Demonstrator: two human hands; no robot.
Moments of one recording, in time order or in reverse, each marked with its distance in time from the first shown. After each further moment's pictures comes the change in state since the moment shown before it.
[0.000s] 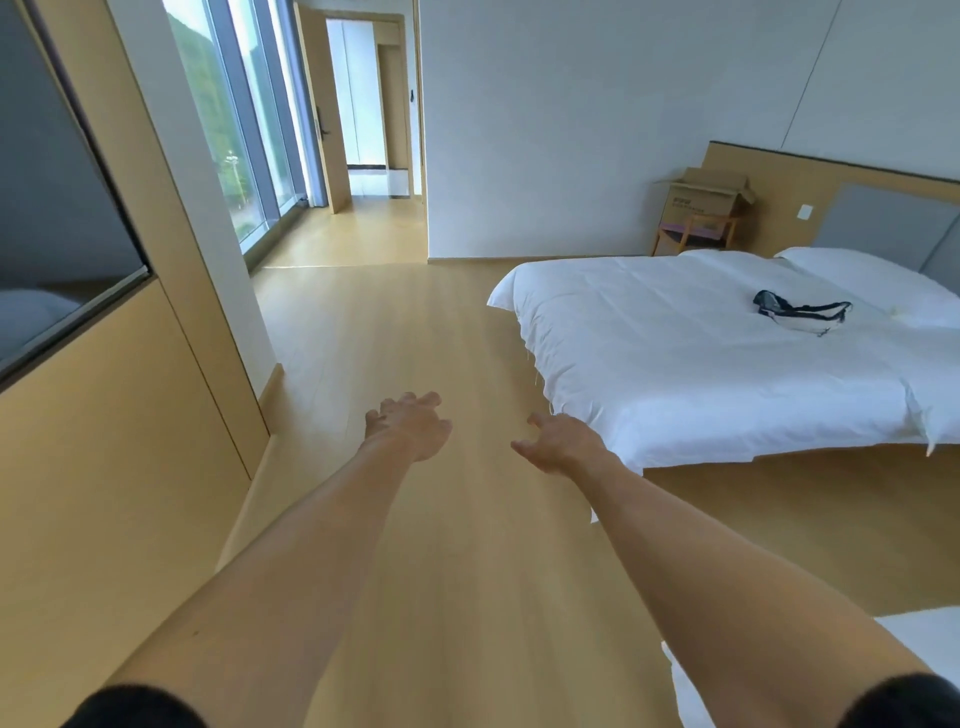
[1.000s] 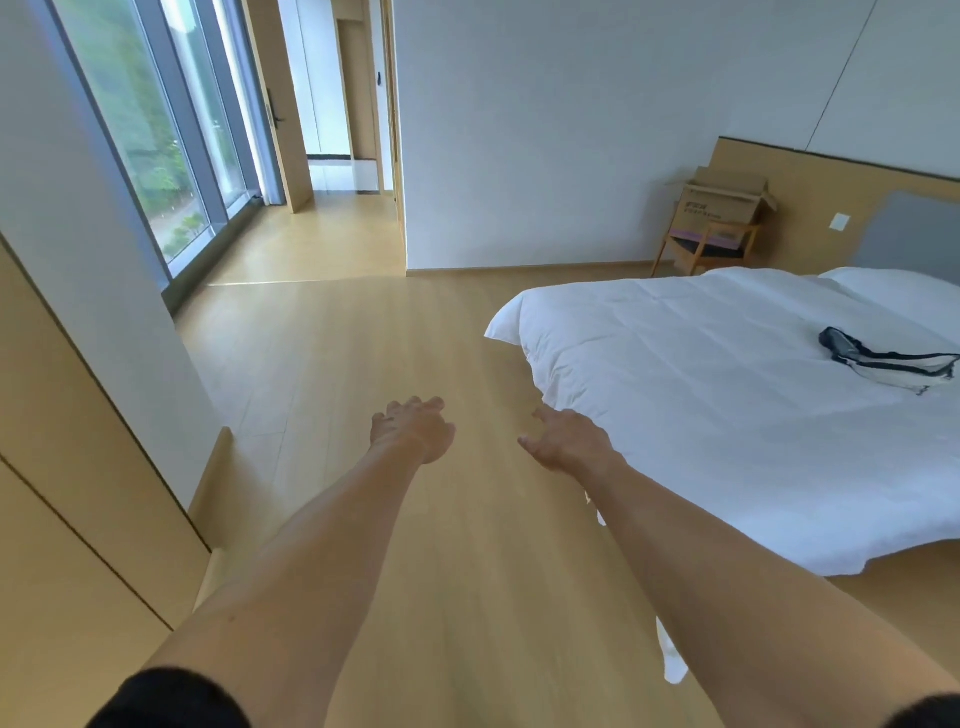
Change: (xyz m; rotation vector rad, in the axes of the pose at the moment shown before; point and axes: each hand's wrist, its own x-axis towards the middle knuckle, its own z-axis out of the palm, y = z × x) left_hand 0.547 -0.063 -0.085 0.023 -0.047 0.087; right_hand 0.511 -0.127 -0.080 -0.015 0.026 0.097
